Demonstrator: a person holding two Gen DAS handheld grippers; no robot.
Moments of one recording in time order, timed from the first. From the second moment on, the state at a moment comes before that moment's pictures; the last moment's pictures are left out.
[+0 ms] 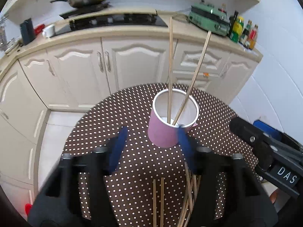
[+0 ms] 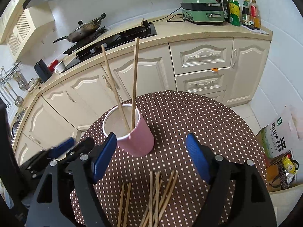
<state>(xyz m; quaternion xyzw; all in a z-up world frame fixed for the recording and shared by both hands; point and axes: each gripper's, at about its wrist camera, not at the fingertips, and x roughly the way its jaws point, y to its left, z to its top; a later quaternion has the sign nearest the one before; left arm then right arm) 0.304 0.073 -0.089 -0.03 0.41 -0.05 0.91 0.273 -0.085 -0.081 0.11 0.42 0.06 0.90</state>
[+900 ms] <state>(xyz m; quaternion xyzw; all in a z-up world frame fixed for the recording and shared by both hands) 0.144 0.069 -0.039 -0.02 0.38 -0.02 0.93 0.121 -0.105 -0.034 0.08 0.37 0.07 0.92</state>
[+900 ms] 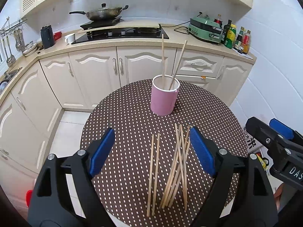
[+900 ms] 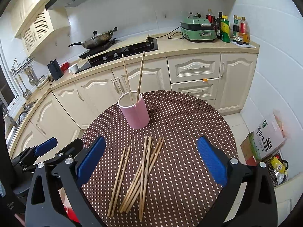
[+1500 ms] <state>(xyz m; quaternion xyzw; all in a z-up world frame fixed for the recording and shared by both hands) 0.099 0.078 -0.071 -0.03 0.42 -0.01 0.91 0.079 -0.105 -0.070 0.07 0.41 0.05 0.91</state>
